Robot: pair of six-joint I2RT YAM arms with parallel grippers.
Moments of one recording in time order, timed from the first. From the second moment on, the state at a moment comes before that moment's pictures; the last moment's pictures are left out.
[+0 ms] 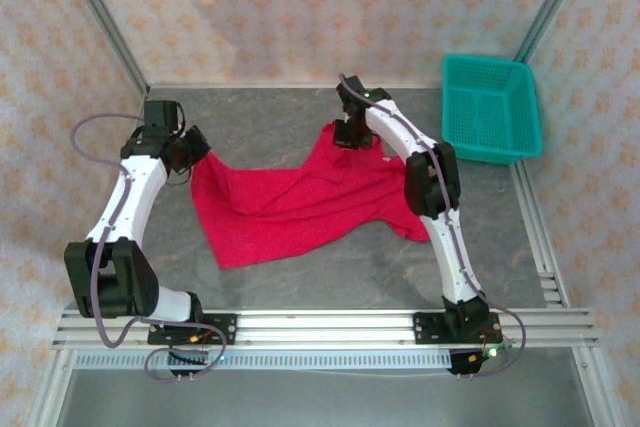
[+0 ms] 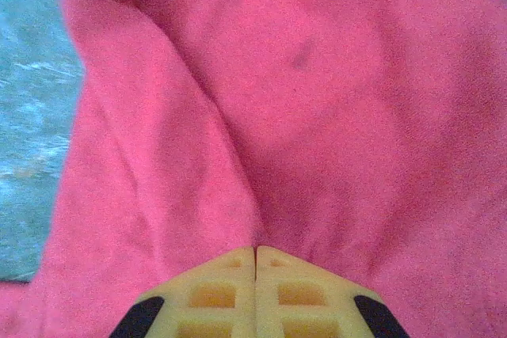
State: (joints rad) left arm 0.12 1.41 1.19 -0.68 0.13 -0.59; right arm 0.43 2.44 2.25 -1.06 -0.12 0.47
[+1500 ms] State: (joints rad) left arm 0.12 0.94 2.12 -0.90 -0.07 -0.55; right arm 0.33 1.12 2.48 -1.02 0.13 0.51
